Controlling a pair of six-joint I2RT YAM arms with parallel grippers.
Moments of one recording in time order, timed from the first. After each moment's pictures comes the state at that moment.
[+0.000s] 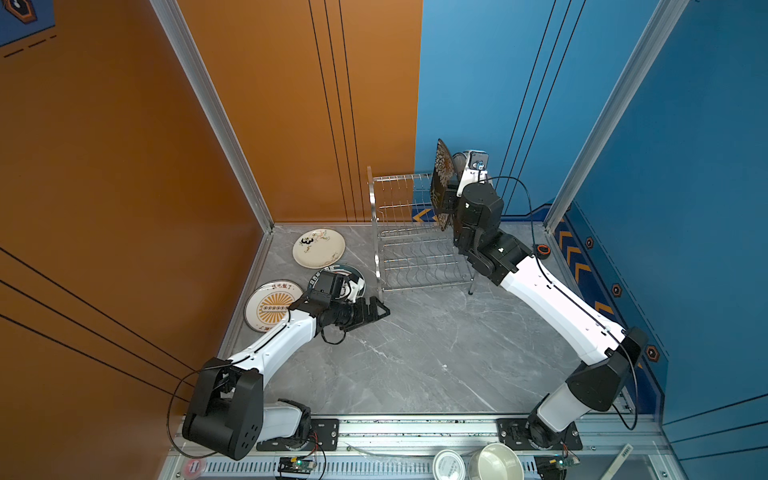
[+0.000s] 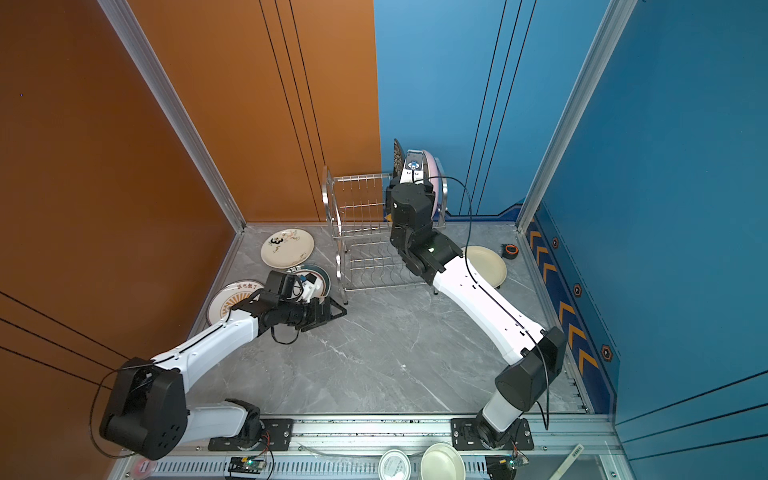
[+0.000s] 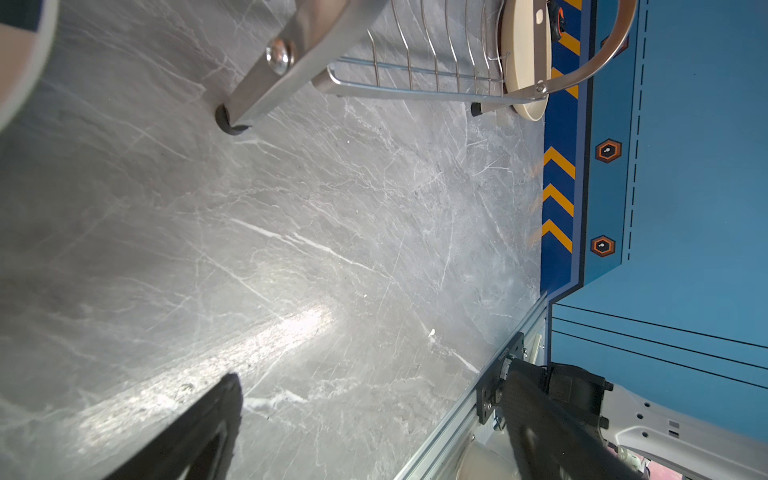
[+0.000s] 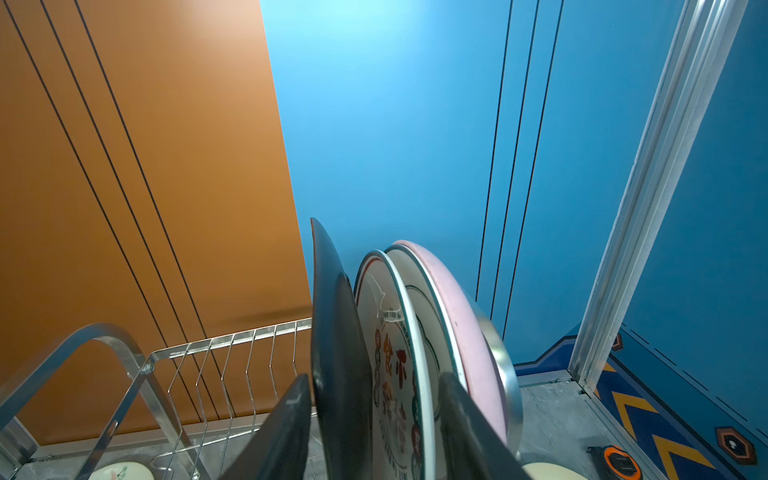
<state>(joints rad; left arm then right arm) -0.29 1.31 0.78 -0.40 0.62 -0.55 0.69 1.60 1.77 -0.12 0.80 0.06</state>
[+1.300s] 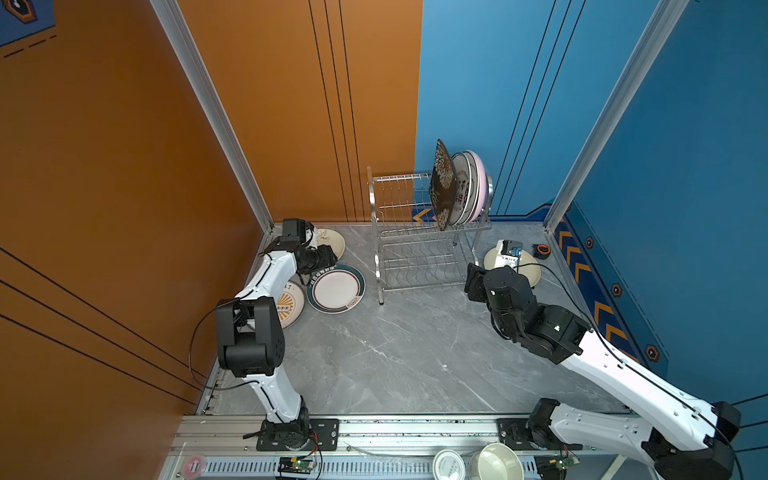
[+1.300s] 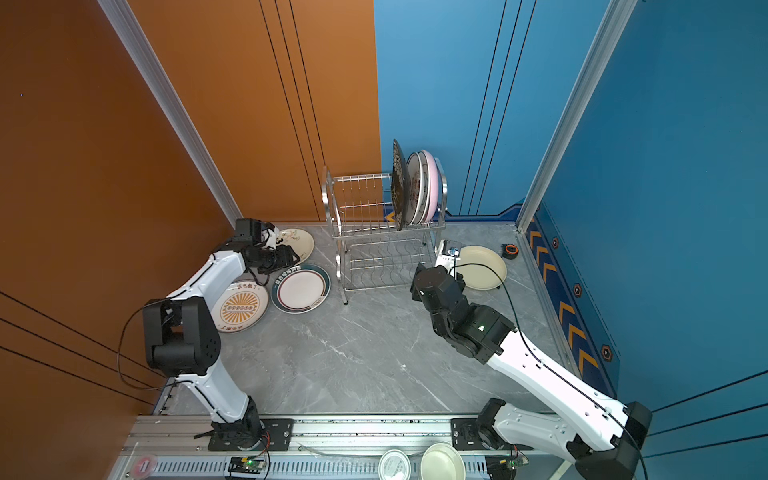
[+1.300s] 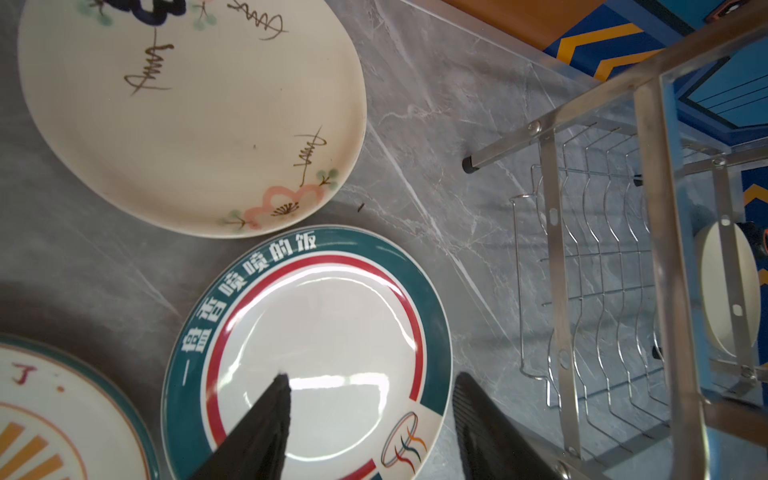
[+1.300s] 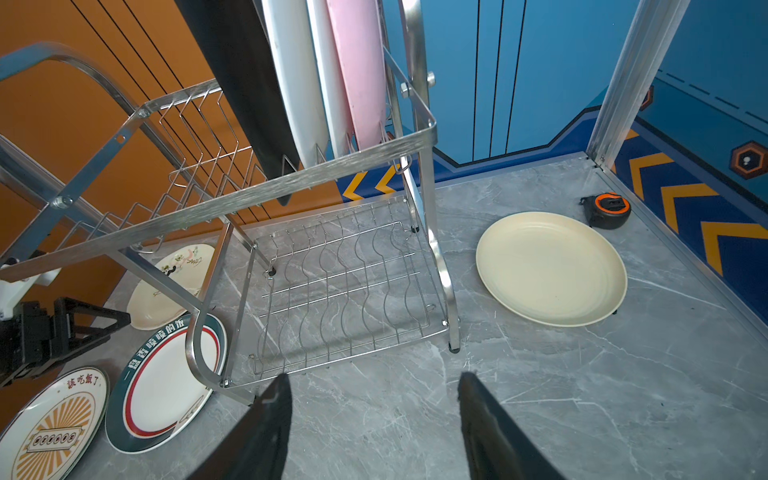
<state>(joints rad) 0.06 1.81 1.45 -0.59 0.30 -0.22 0.83 1.05 1.12 -0.57 0.71 0.61</state>
